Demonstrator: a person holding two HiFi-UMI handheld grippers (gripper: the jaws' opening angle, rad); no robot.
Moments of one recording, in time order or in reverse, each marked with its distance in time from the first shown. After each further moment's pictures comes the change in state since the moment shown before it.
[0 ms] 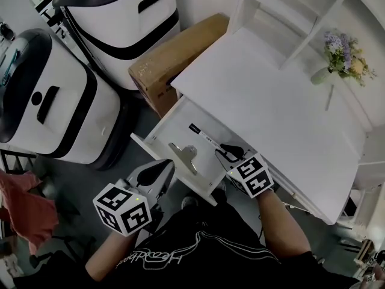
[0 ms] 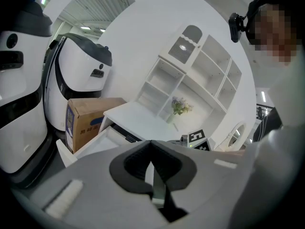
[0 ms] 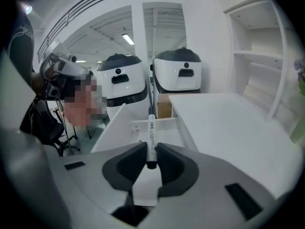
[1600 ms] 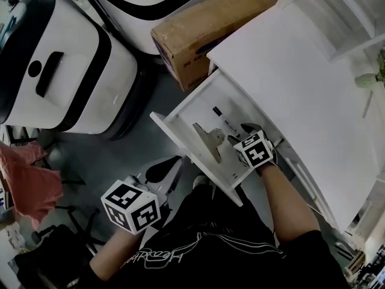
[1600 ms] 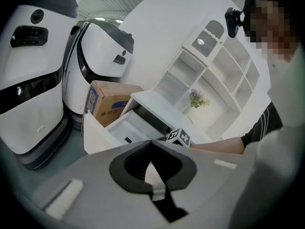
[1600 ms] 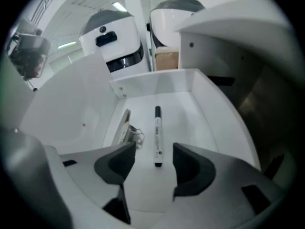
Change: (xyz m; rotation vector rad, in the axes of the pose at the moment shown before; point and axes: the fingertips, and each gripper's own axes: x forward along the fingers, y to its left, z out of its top) left arm -0.009 0.090 -0.064 -0.117 0.093 0.115; right arm 0.159 -0.015 -0.094 0.009 0.317 0.037
